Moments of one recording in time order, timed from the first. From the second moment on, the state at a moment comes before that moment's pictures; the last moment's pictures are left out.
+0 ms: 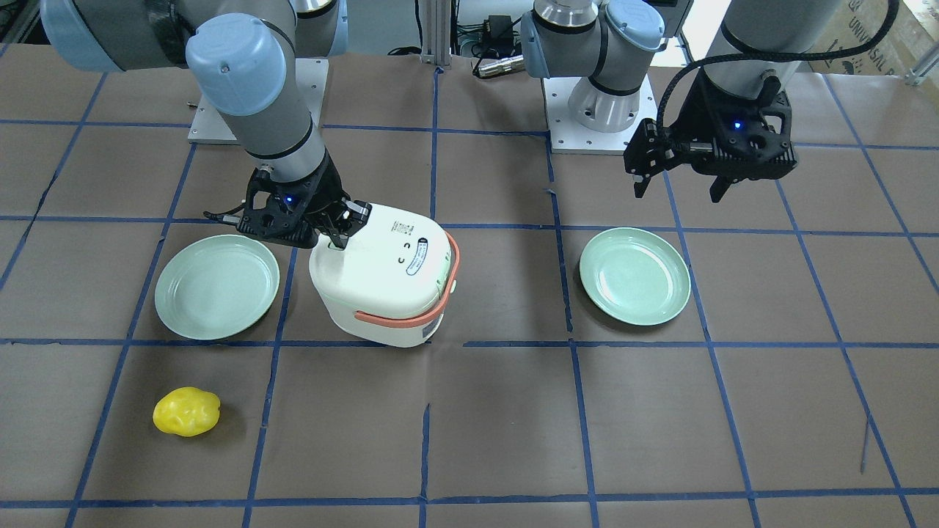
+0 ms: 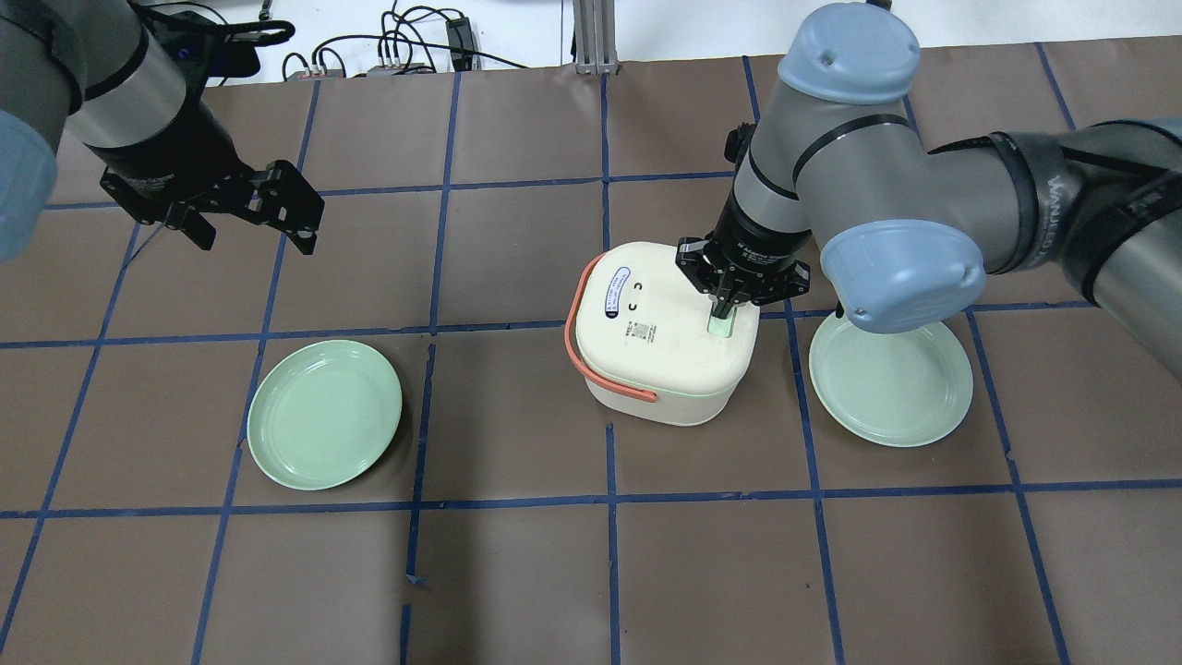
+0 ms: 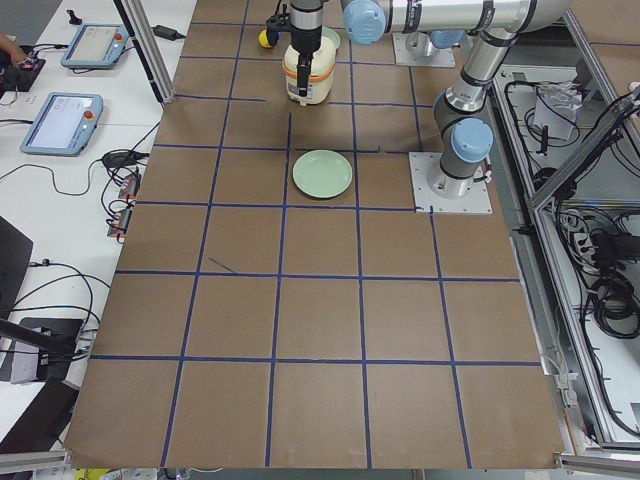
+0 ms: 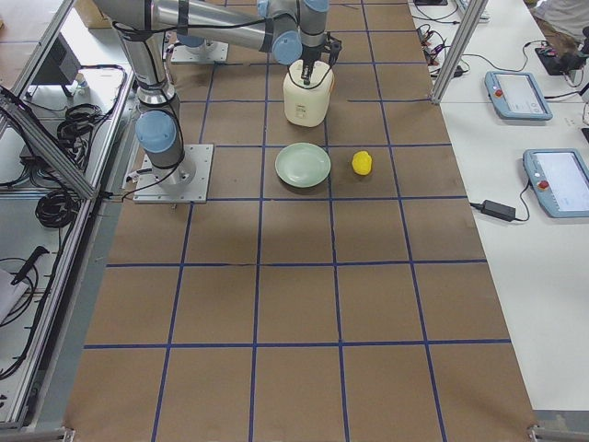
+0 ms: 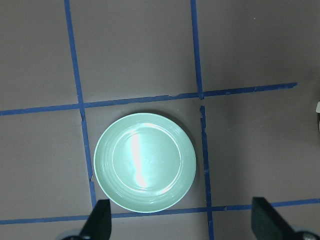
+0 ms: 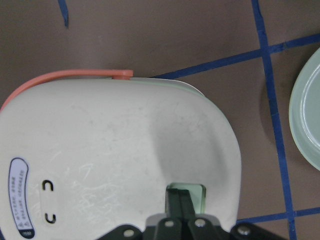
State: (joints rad) left arm -1.48 -1.52 -1.65 -1.51 1.61 0.17; right arm 1.73 -1.48 1.81 -1.90 -1.43 0.39
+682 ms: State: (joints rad) left arm -1.48 -1.52 -1.65 -1.51 1.61 0.17; right arm 1.73 -1.47 1.82 -1.91 -1.43 0.39
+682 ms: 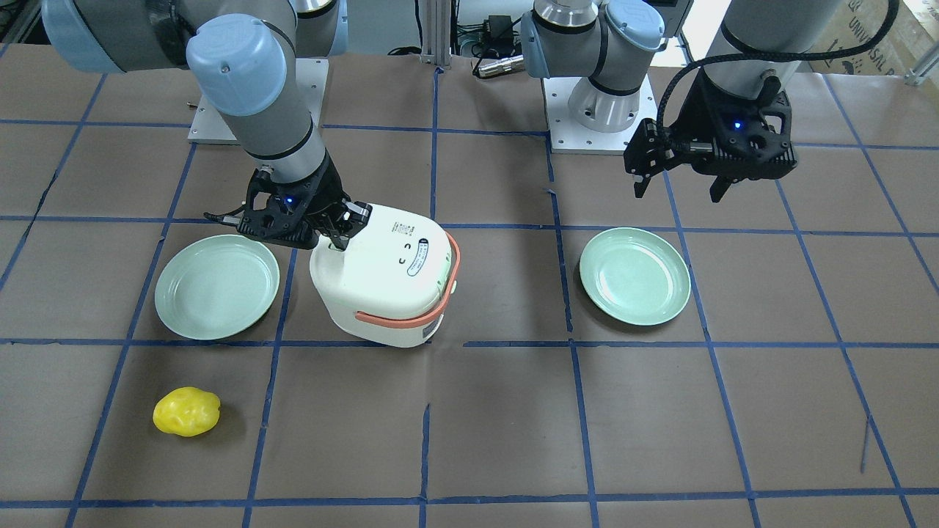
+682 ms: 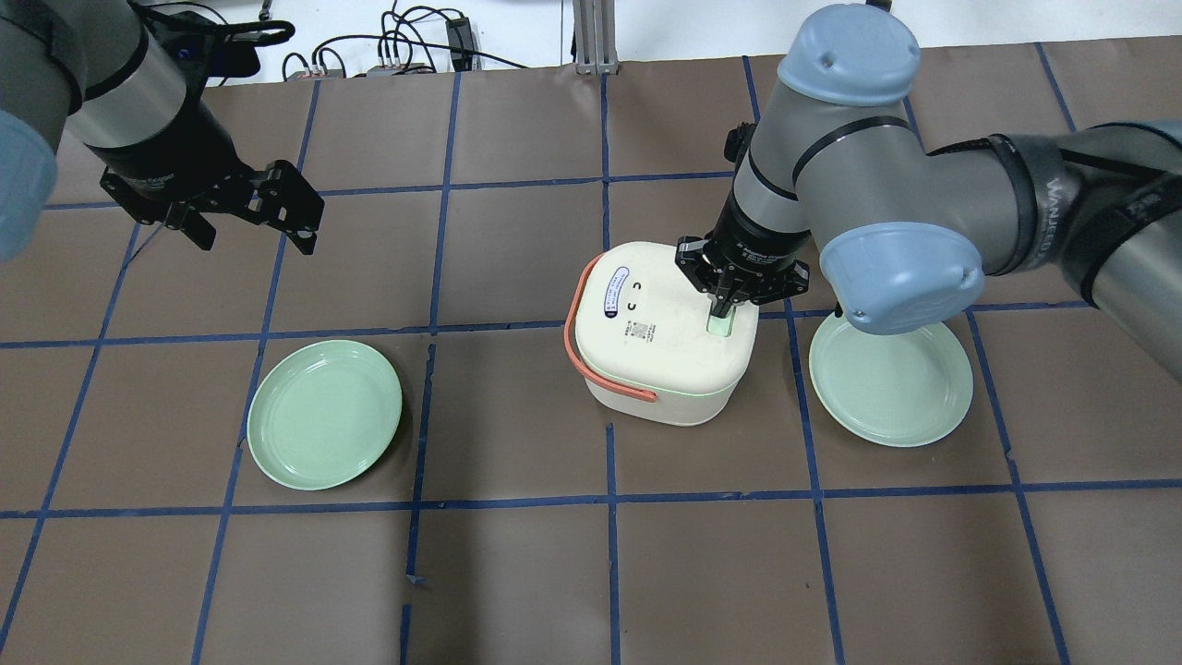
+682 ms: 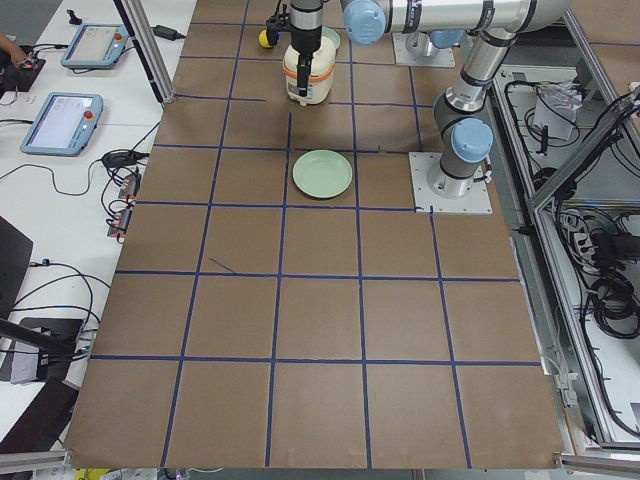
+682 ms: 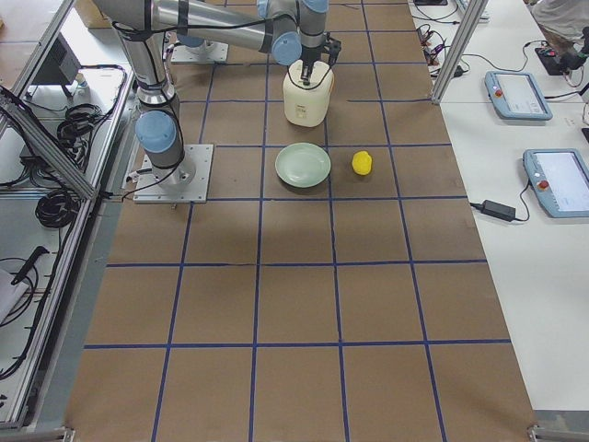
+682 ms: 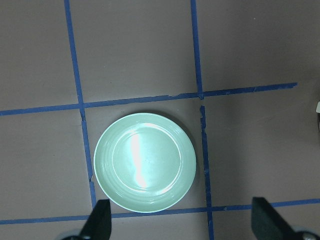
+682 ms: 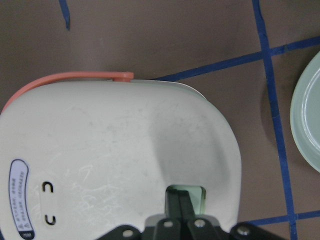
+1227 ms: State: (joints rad) left arm -1.48 -1.52 -1.65 -1.51 1.61 0.17; right arm 1.73 -1.47 1.82 -1.91 -1.43 0.39
